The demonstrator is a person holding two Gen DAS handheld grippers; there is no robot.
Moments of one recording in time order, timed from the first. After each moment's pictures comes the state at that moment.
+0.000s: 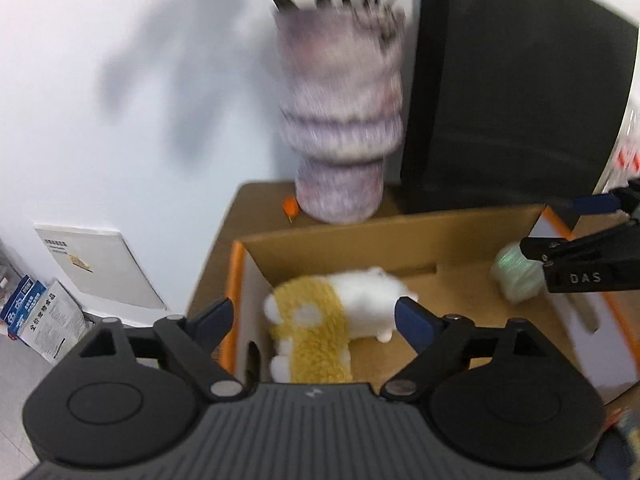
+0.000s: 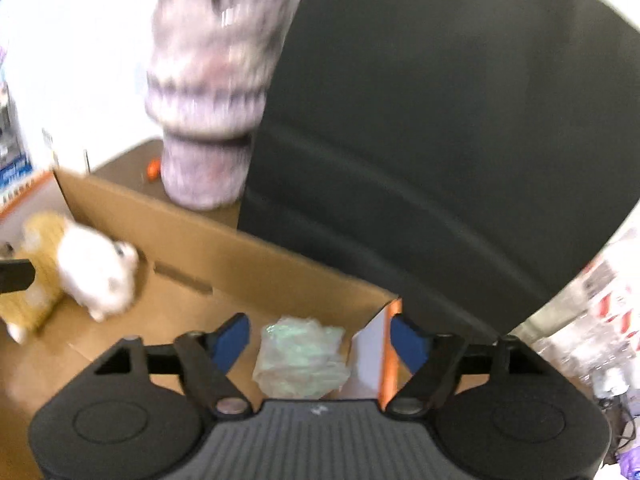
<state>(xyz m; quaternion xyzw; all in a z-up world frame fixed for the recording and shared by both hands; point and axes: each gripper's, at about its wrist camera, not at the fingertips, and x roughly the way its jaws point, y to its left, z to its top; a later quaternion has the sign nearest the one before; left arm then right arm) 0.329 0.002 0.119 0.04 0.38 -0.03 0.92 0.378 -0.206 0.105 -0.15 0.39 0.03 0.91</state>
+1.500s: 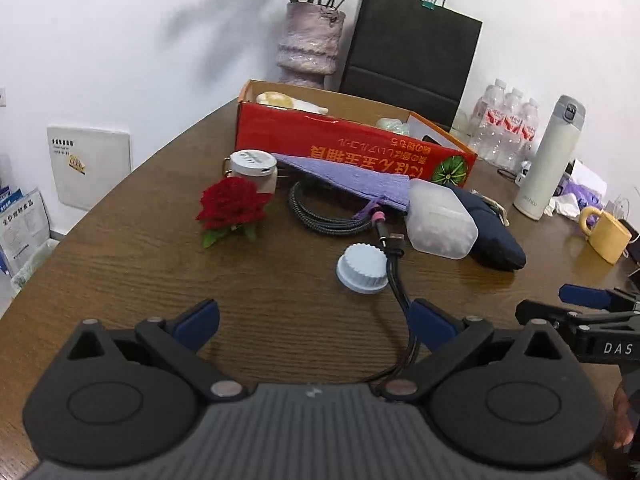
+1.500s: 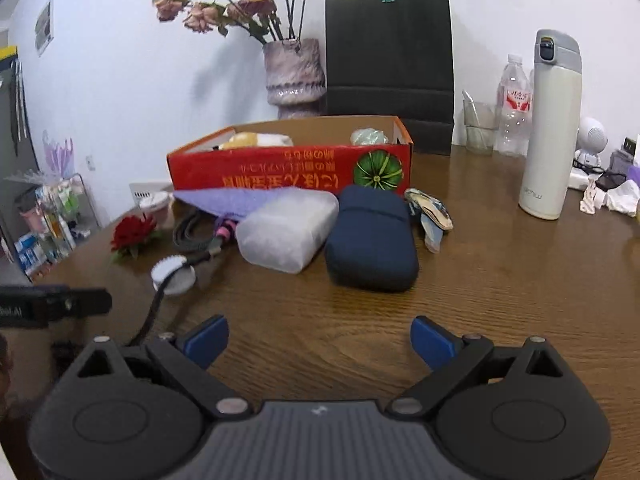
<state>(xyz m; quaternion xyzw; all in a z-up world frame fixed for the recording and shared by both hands) -0.035 0.038 0.031 -0.06 0.32 -0.09 0.94 -0.050 -0.225 0.037 0.02 0.30 0.08 0.95</state>
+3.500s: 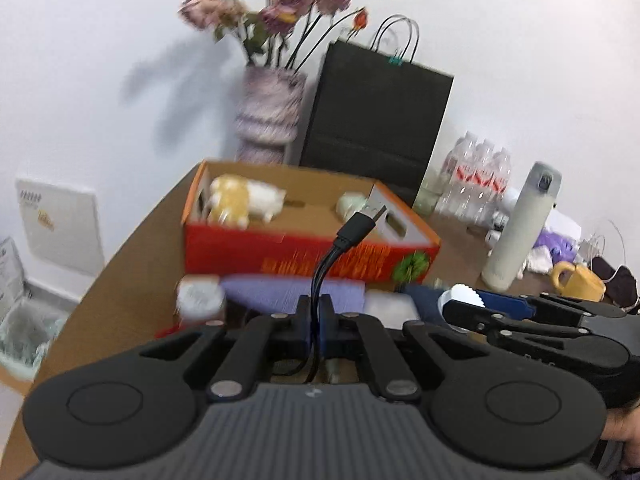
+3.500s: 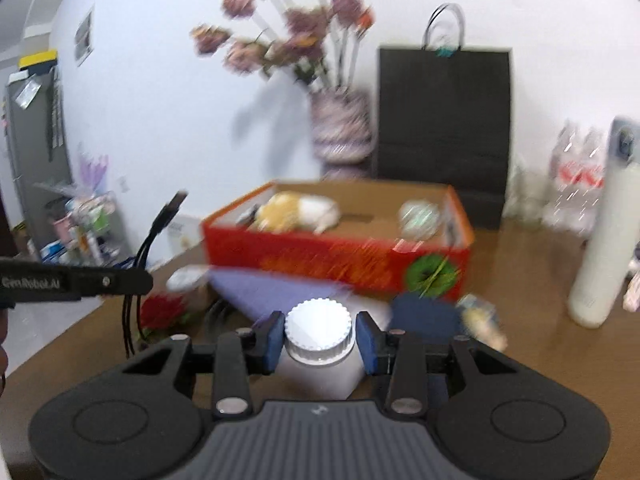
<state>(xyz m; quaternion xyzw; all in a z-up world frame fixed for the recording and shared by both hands) 0.030 0.013 0.118 -0.07 0.27 -0.14 0.95 0.011 -0.209 0.092 0.00 0.24 0.13 0.96</state>
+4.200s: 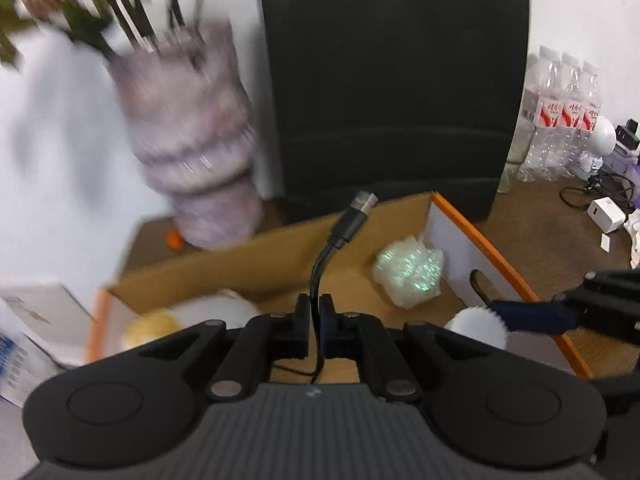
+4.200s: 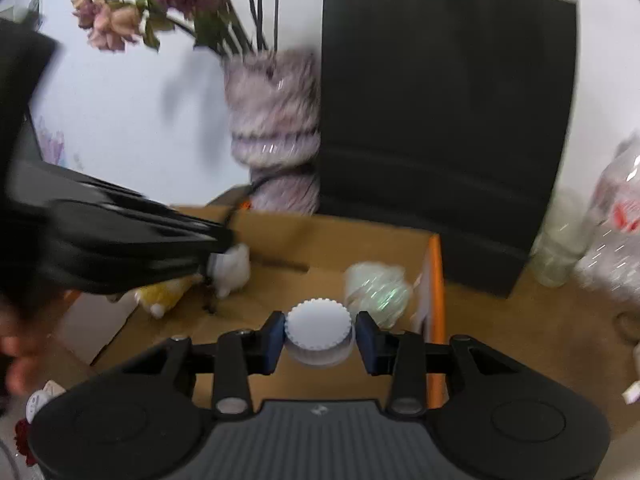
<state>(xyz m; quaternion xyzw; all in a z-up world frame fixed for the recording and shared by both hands) 0.334 -0.101 0.096 0.09 0.38 -0.13 0.91 0.276 -0.240 0.099 -0.01 0.35 0.13 0.93</state>
